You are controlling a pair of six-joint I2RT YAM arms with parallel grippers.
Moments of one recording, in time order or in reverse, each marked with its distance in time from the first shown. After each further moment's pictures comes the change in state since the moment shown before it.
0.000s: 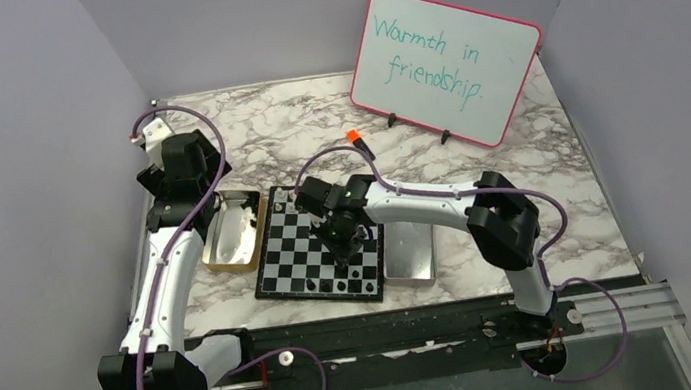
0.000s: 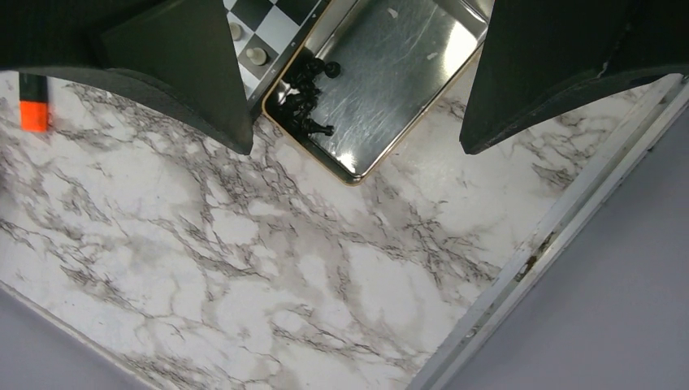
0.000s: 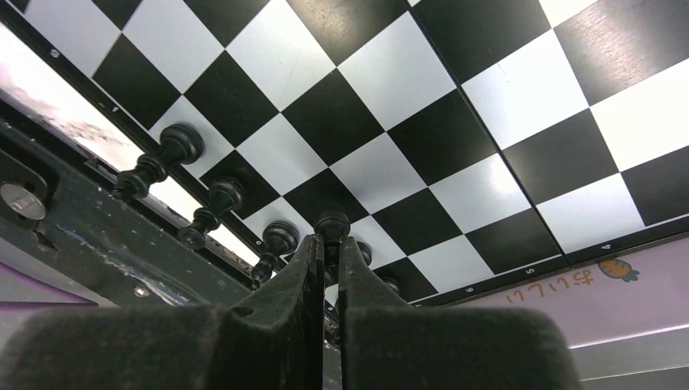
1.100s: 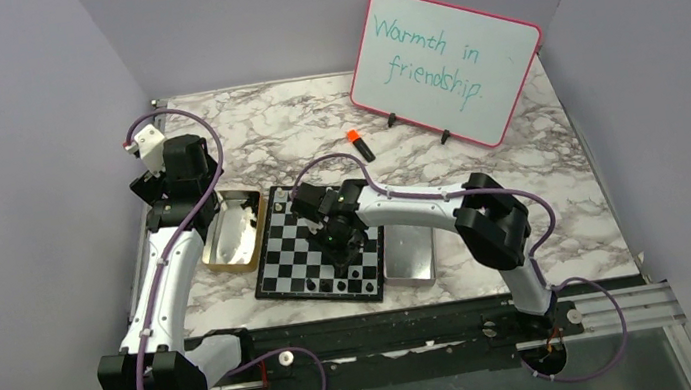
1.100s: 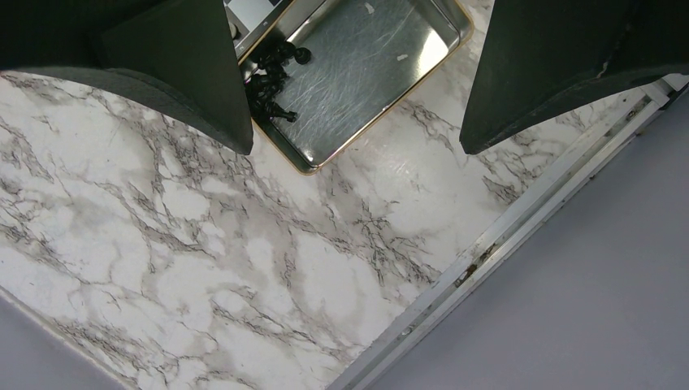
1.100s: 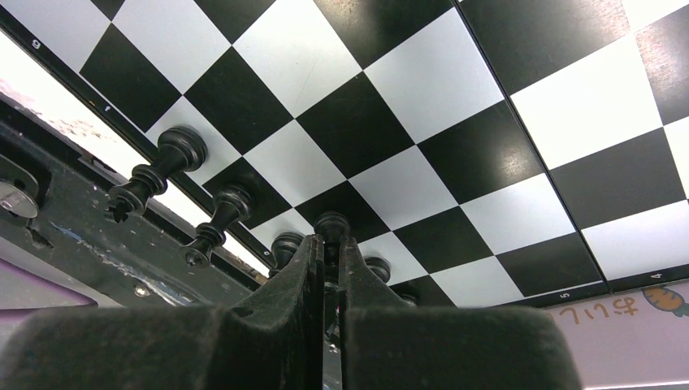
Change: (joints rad) left arm 0.000 0.000 0.000 -0.054 -0.179 -0.059; right arm 0.013 0.063 0.024 -0.017 -0.033 0.000
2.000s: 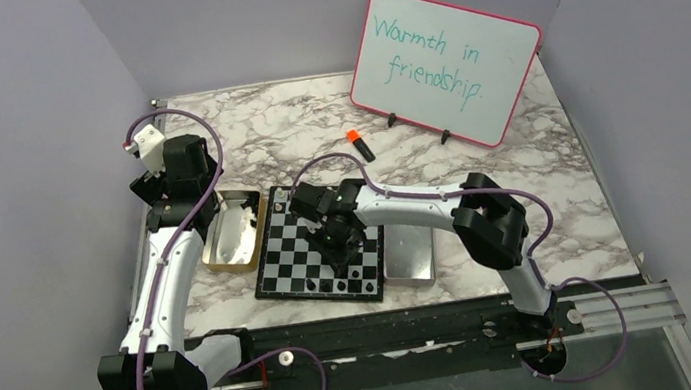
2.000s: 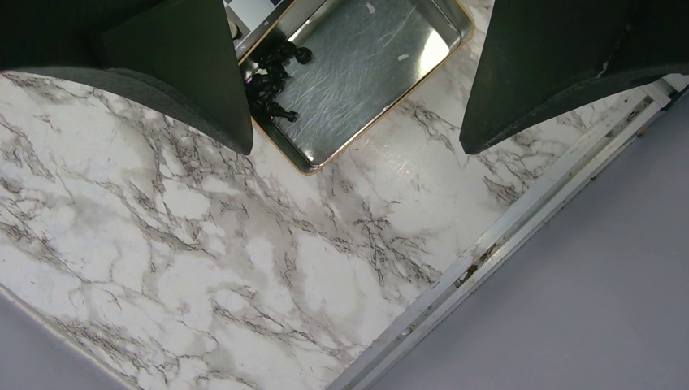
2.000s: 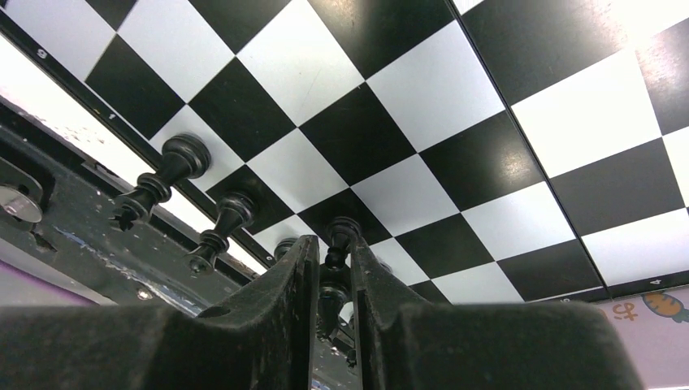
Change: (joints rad) left arm 0.000 0.000 0.000 0.000 -0.001 -0.004; right arm 0.000 0.013 0.014 -0.006 -0.002 0.001
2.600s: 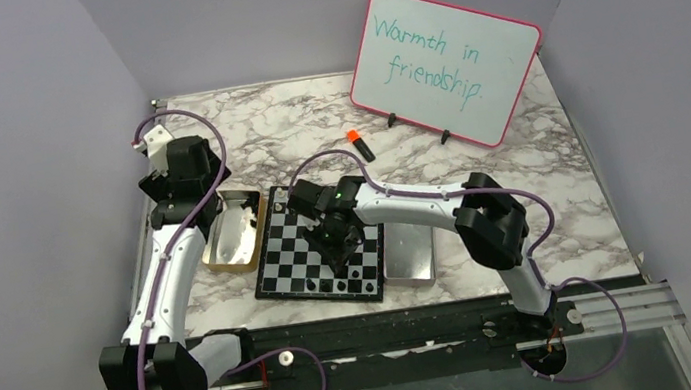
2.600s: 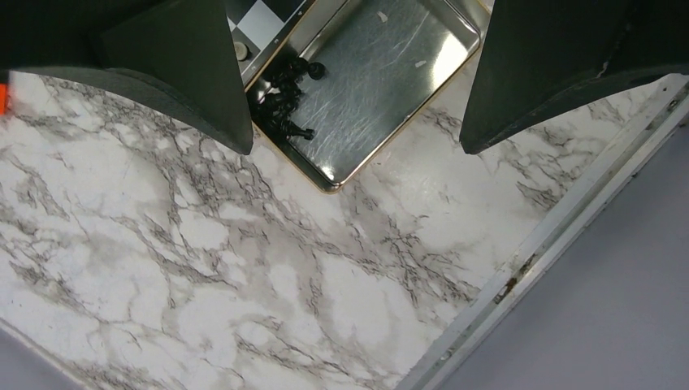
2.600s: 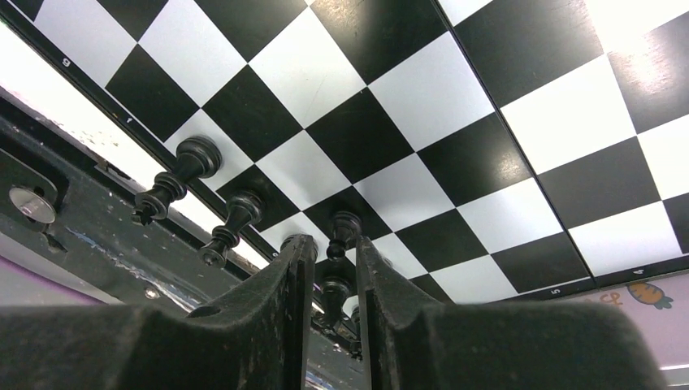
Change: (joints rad) left arm 0.000 0.013 -0.024 0.033 0.072 0.009; right arm 0.000 0.000 0.035 -0.022 0.008 0.002
